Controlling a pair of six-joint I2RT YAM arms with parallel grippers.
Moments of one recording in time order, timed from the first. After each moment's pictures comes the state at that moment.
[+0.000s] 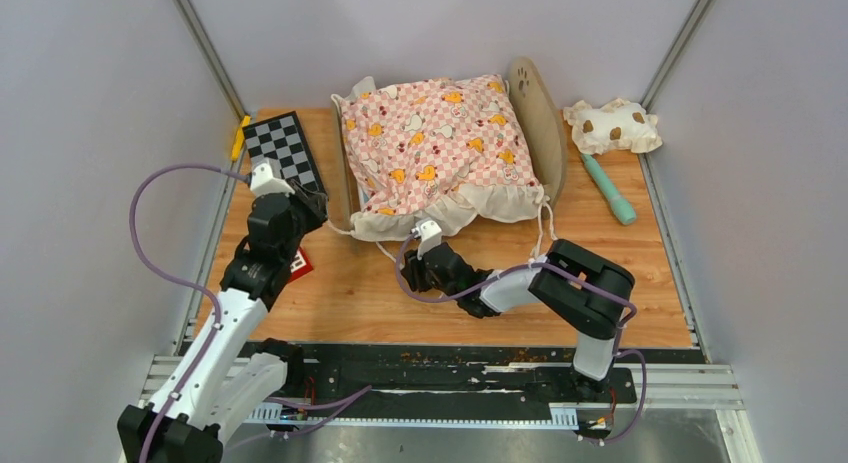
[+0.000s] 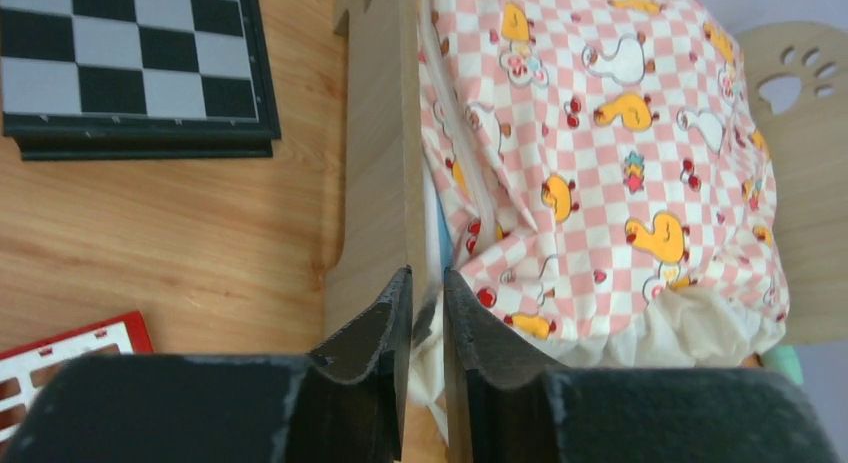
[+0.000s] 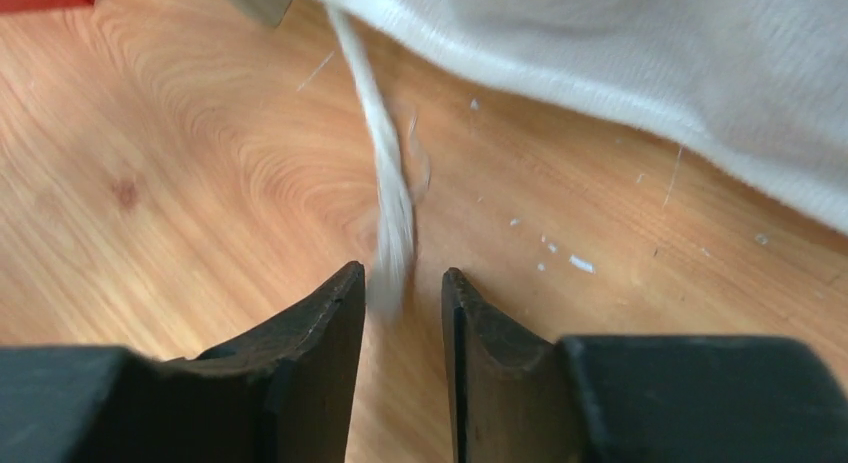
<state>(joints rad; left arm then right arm) -0.27 0.83 0.74 -0.17 -0.24 -0.60 1.01 1.85 0.73 0.65 0.20 0.39</state>
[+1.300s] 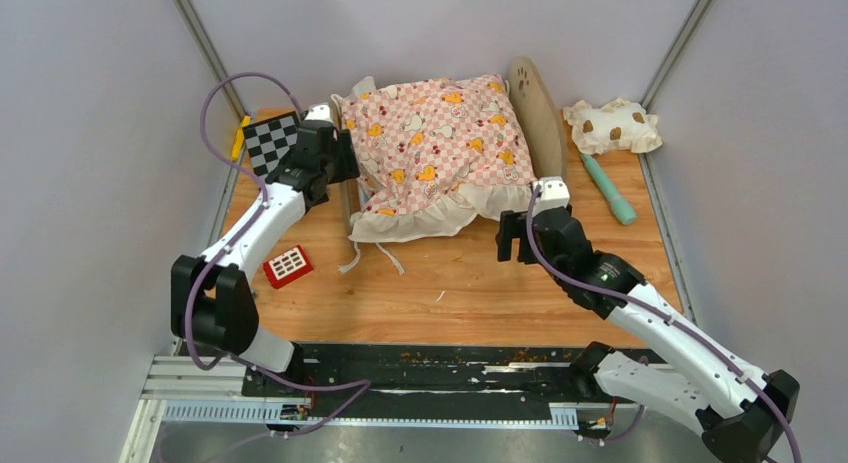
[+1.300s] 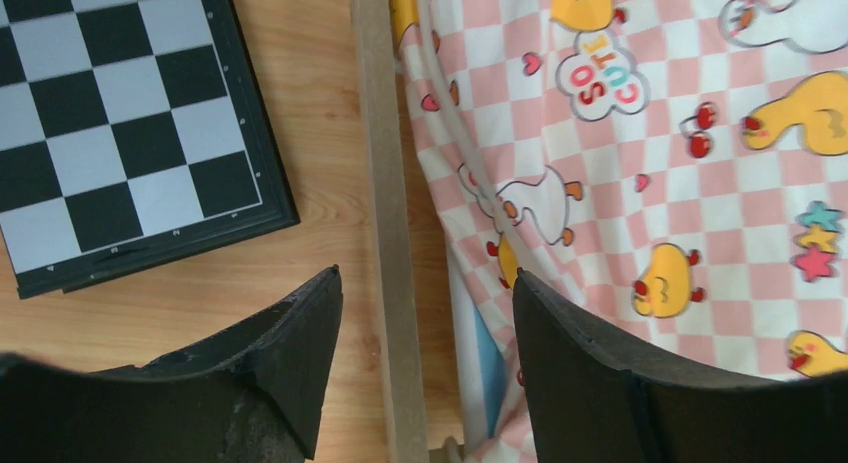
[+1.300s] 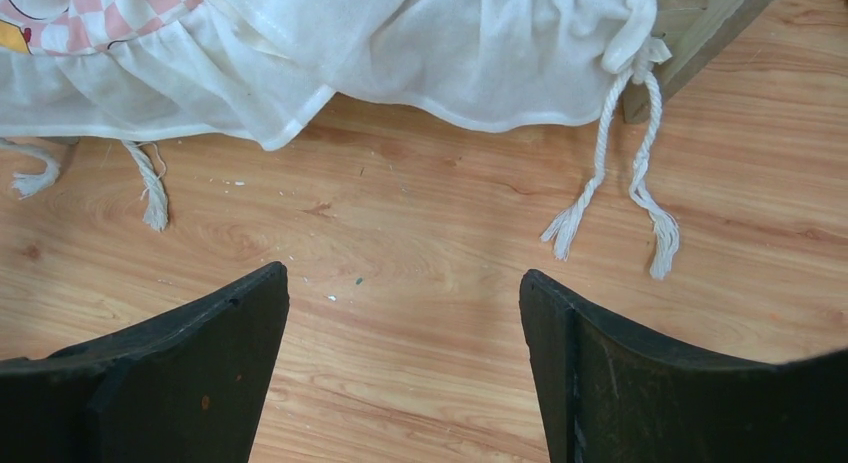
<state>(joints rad) -0.26 1.46 1.20 -0.31 -0.19 -0.36 0.72 0.89 0.83 -0.51 0.38 0.37</state>
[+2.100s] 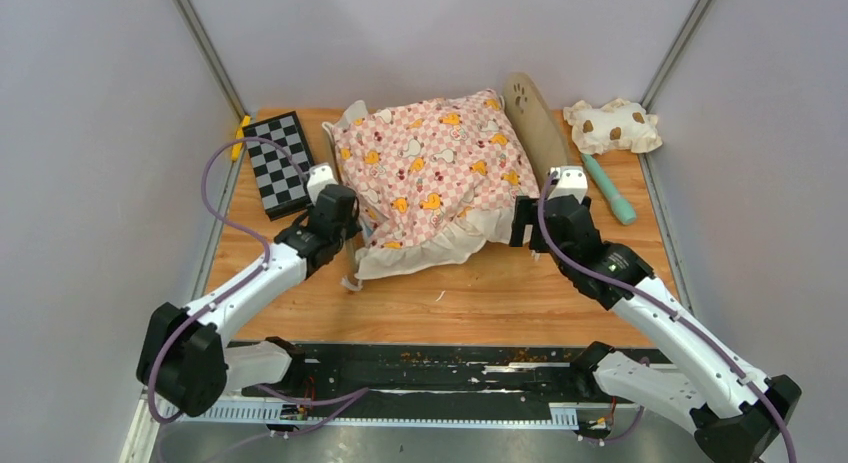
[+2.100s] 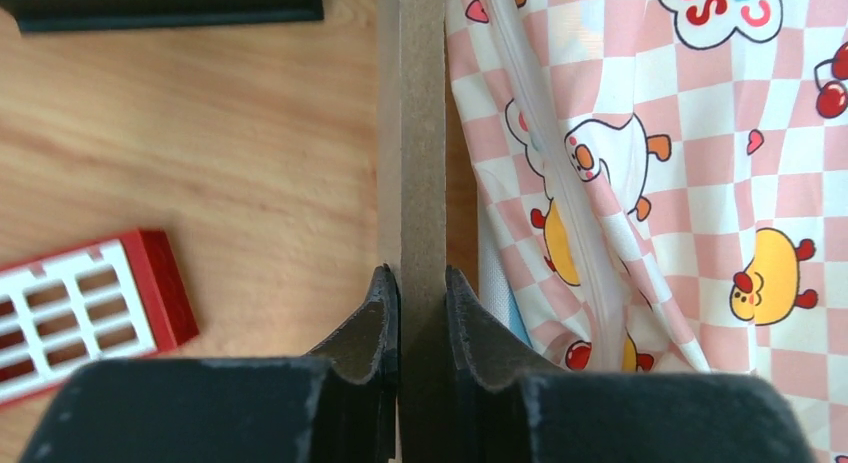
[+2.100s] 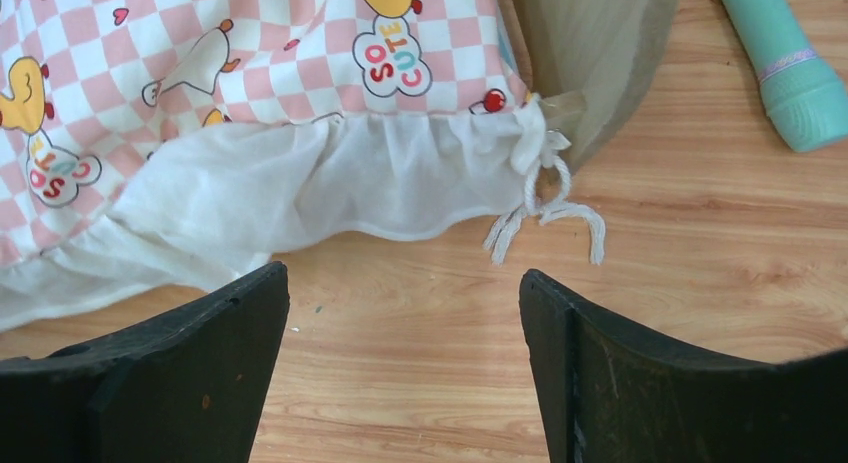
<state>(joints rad) -0.45 1.24 0.81 -0.27 -0.42 -0.60 0.66 0.90 0.92 -0.61 0.47 0.39</state>
